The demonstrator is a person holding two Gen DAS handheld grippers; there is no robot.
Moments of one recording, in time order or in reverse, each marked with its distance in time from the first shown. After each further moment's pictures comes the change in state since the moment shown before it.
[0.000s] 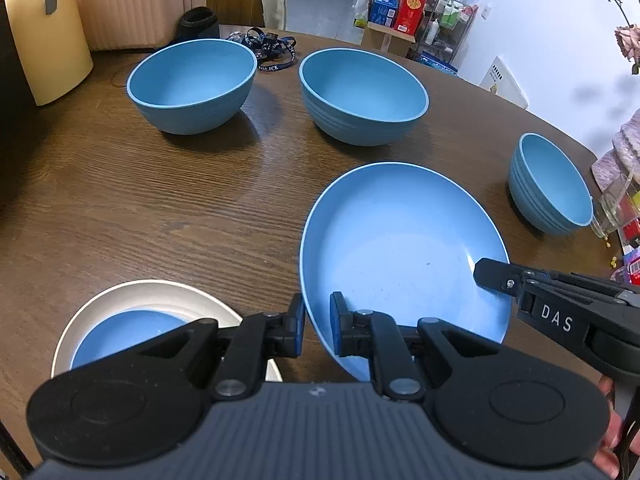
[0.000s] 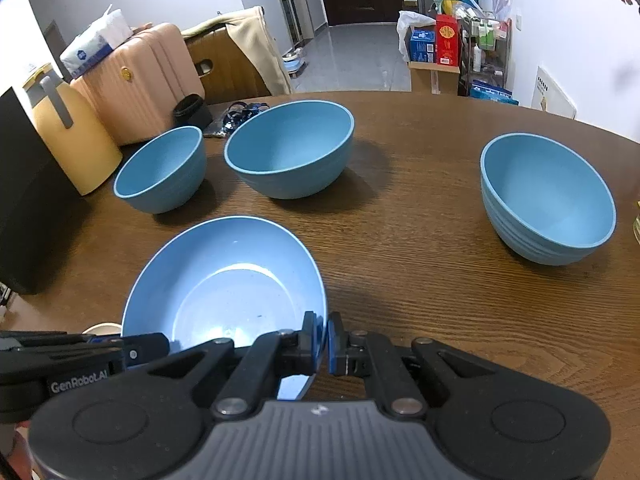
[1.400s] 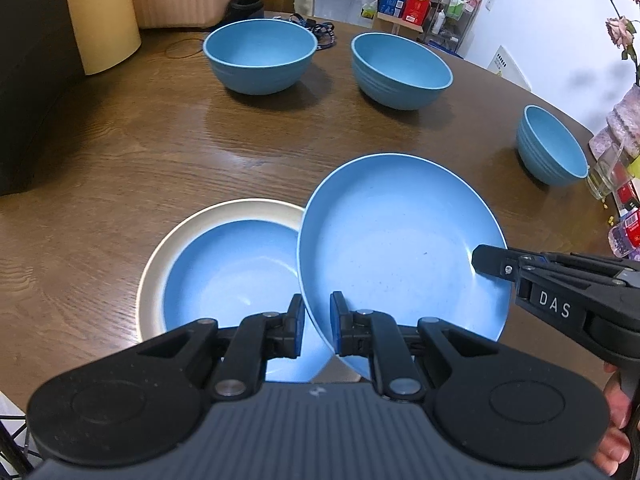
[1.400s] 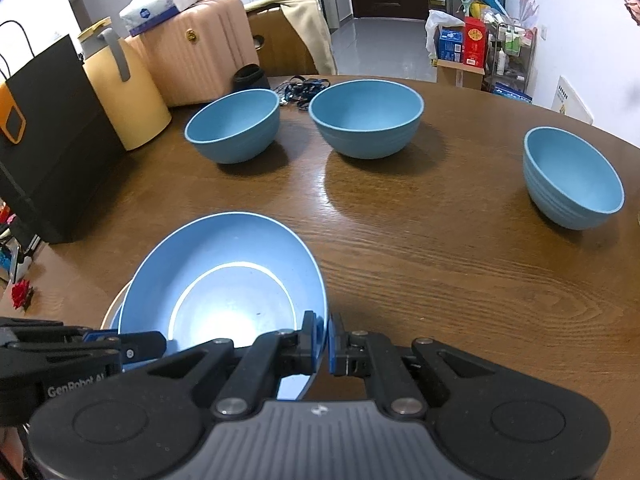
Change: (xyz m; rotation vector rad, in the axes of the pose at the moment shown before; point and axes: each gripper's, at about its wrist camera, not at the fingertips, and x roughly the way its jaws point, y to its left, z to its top) left arm -0.057 0.067 -0.055 0.009 0.031 0.012; right arm -0.041 0.081 -0.050 -0.071 0.039 0.011
